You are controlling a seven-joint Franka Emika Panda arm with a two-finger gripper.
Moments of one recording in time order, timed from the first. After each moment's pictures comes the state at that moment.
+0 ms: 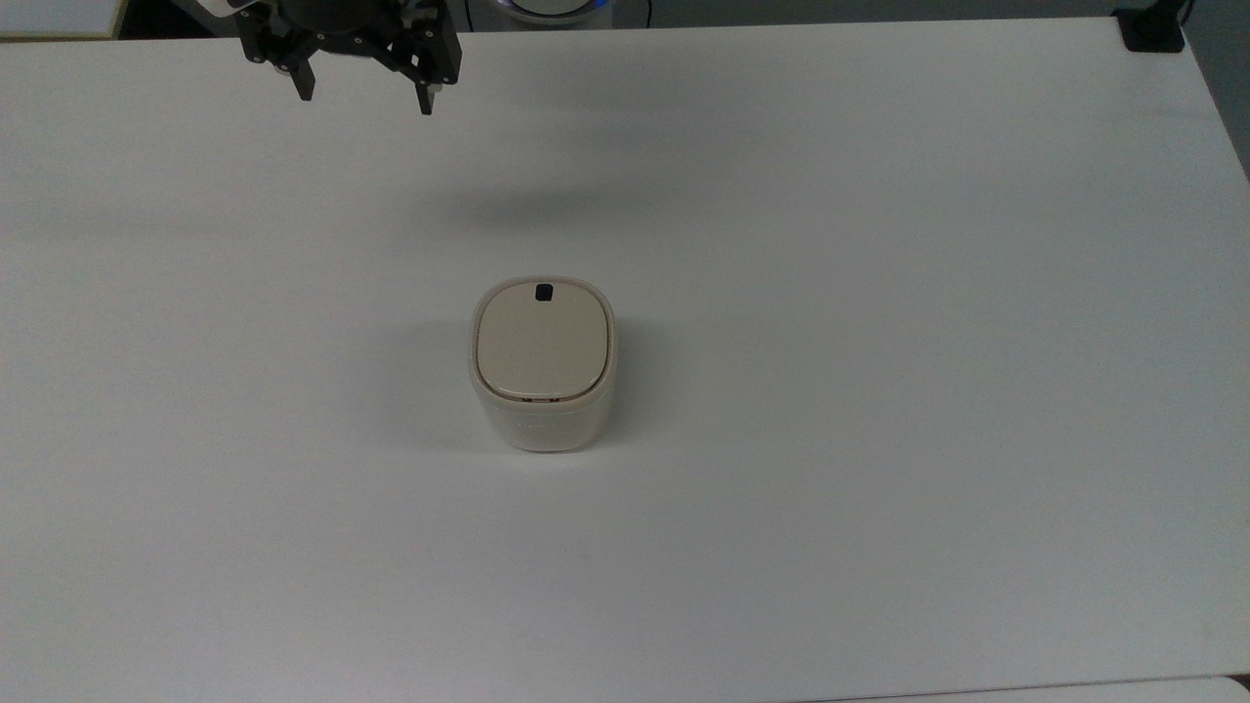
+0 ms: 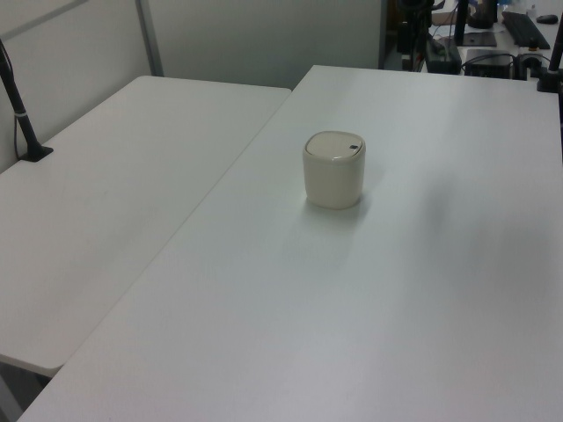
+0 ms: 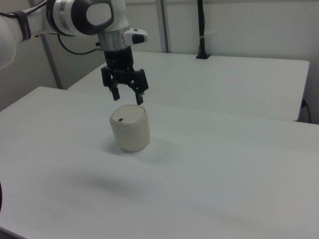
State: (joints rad) arm 0.06 0.17 -0.19 -1.45 -0.05 1.57 -0.07
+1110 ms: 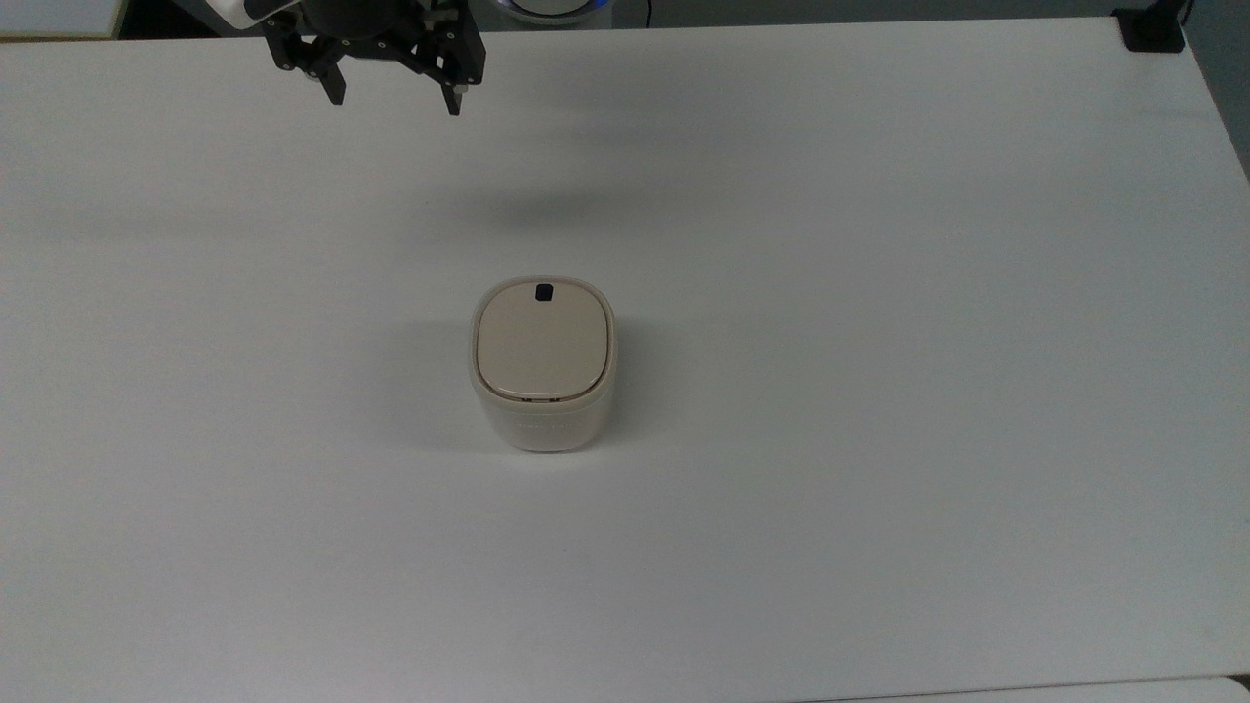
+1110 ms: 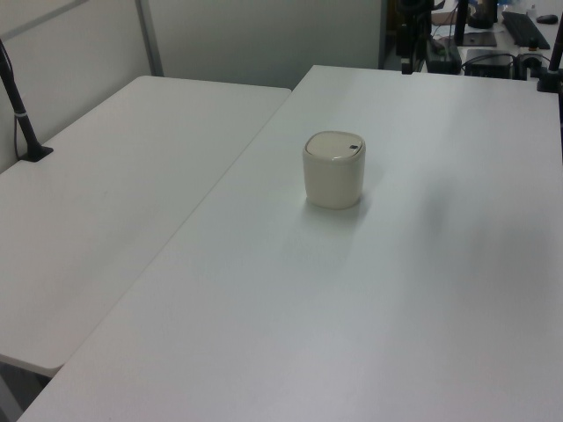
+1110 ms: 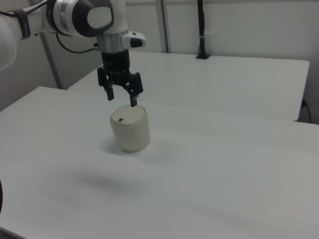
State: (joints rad) arm 0.05 0.18 -0.18 -1.46 0.02 1.56 -0.06
